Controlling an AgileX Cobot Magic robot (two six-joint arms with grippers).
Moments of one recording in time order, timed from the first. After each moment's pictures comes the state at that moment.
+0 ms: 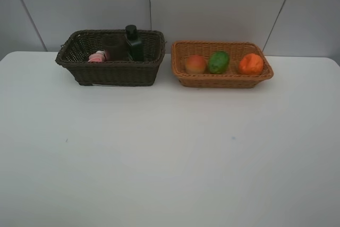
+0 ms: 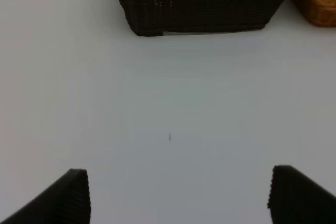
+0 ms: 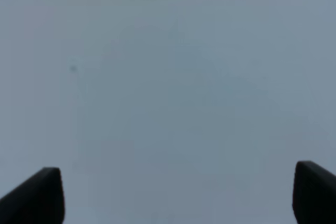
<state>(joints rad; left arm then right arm) -0.03 -0.01 -0.50 -0.08 1.06 -0.01 0.24 0.60 -0.79 -0.19 1.22 0.16</state>
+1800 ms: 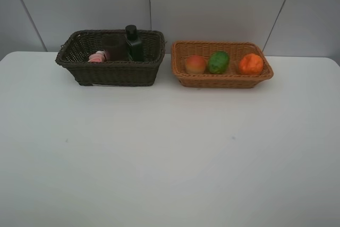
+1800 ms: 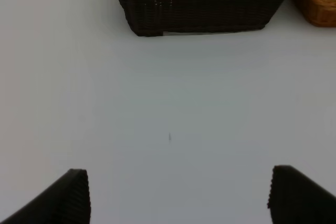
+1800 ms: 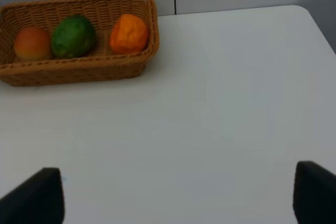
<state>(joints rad) -0.03 -0.01 -0.50 -0.08 1.06 -0.01 -0.02 0.00 -0.52 -0.09 1.06 0.11</state>
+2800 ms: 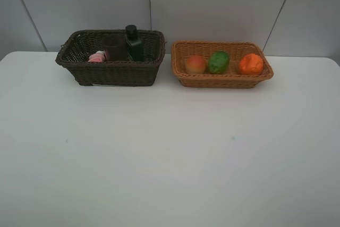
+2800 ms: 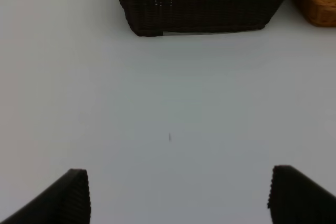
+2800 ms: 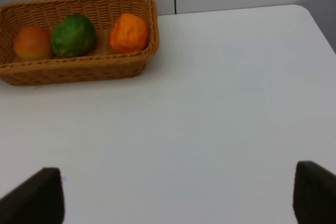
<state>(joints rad) -0.03 -0.01 -0.50 -0.08 1.06 -0.01 -0.02 0.00 -0.52 -0.09 1.06 0.11</state>
